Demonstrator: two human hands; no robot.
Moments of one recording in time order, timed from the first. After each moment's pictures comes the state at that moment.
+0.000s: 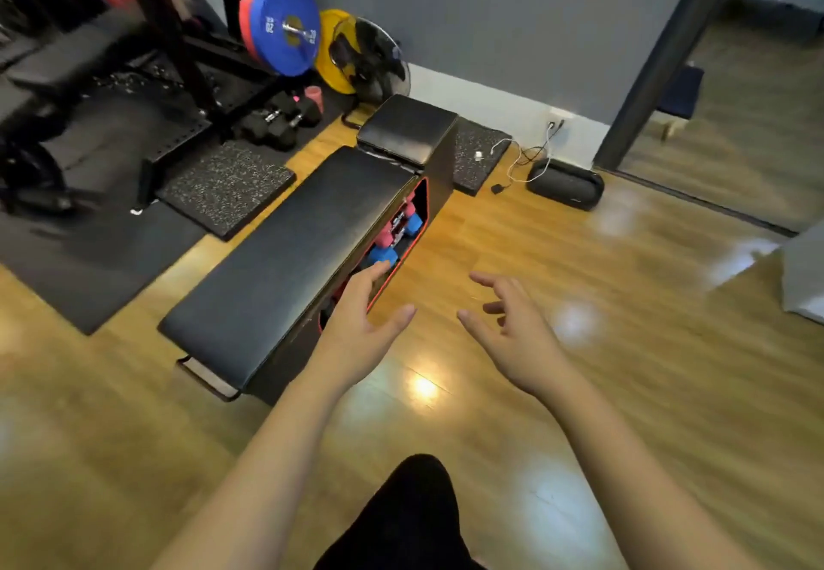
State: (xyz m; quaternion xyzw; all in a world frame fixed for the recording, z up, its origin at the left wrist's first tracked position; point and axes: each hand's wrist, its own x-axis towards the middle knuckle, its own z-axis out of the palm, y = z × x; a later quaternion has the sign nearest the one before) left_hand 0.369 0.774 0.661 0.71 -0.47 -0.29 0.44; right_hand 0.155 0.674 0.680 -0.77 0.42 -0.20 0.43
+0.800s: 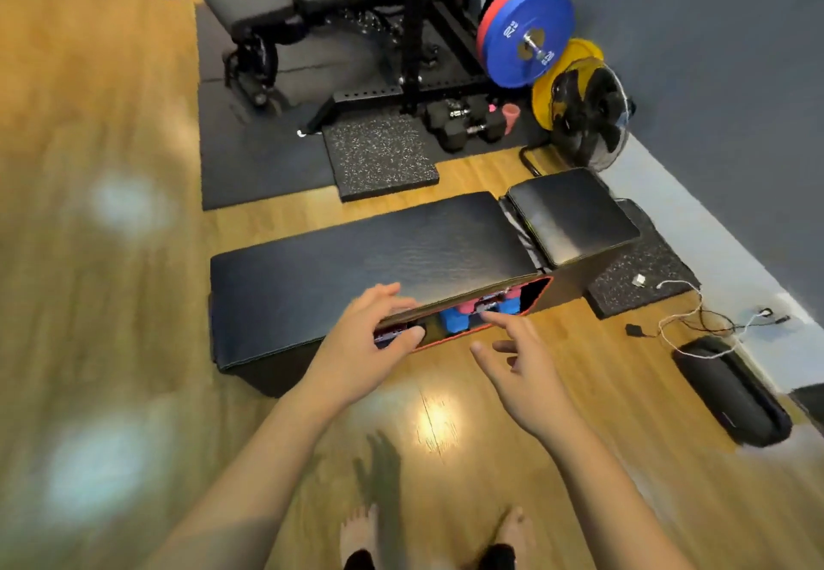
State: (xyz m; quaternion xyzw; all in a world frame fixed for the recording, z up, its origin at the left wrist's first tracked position) left_hand 0.465 0.592 0.620 0.85 -0.27 -0.14 0.43; right_hand 0.344 0.382 0.626 -0.86 0.20 -0.05 0.47
